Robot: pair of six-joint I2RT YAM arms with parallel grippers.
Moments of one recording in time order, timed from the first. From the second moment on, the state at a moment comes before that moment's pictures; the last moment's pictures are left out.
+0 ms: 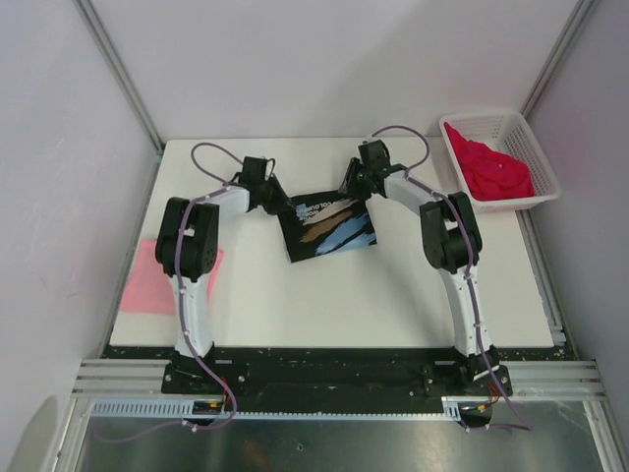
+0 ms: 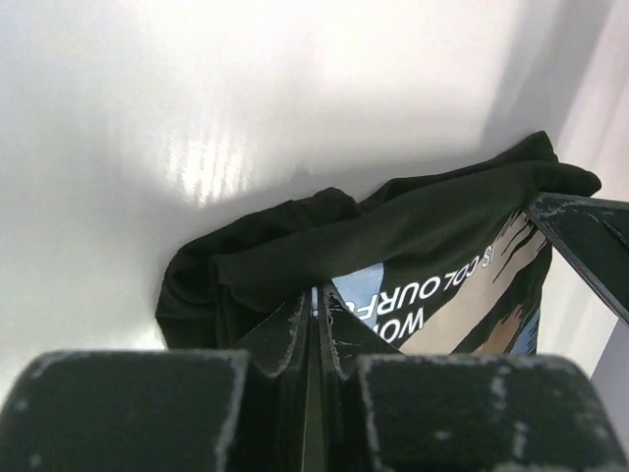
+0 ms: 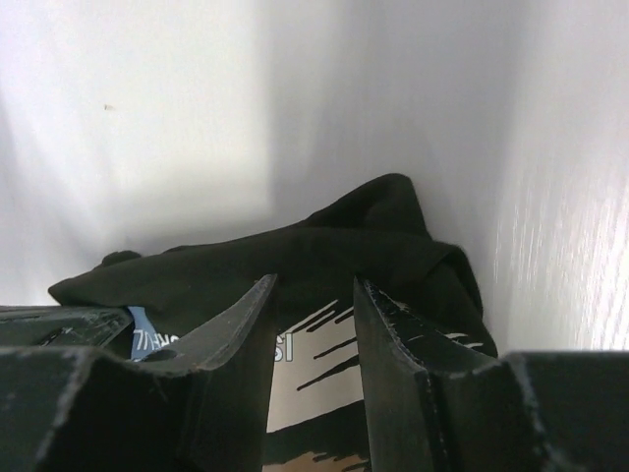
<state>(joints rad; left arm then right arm) -0.24 2.13 1.43 -0.15 0.28 -0.74 0.40 2.32 1.84 -0.28 -0.12 0.63</state>
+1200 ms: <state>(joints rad) -0.01 1.32 0.81 -0.33 0.02 -0.78 0.64 2.00 1.56 -0.46 0.02 0.55</state>
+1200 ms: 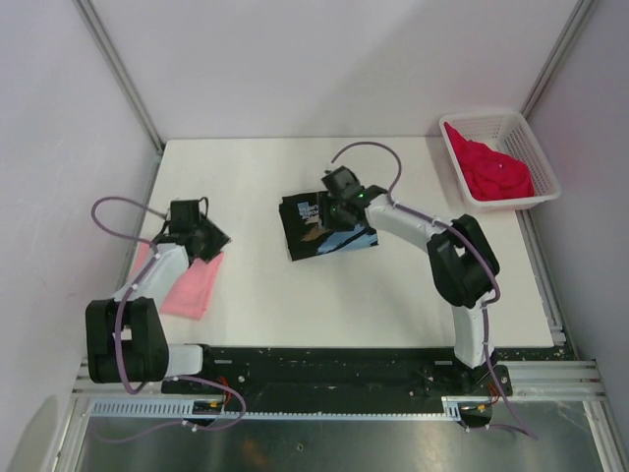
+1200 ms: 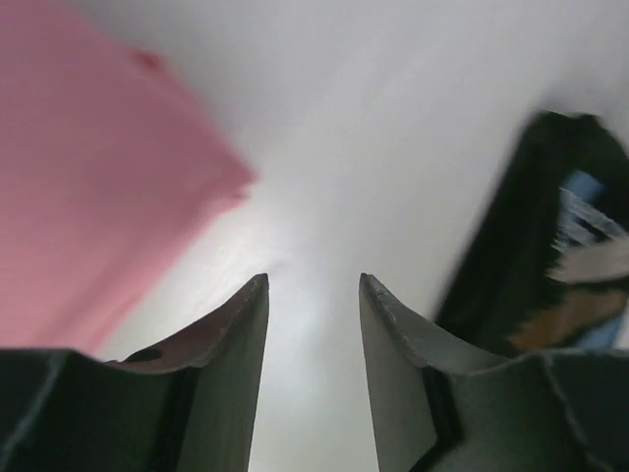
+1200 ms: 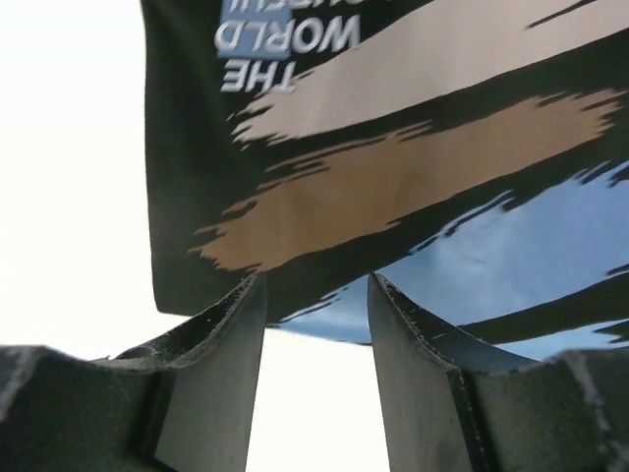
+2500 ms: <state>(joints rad) -0.09 1.66 0.98 -0.56 -0.33 -0.55 0.67 1.98 1.37 -0.40 0.20 0.53</state>
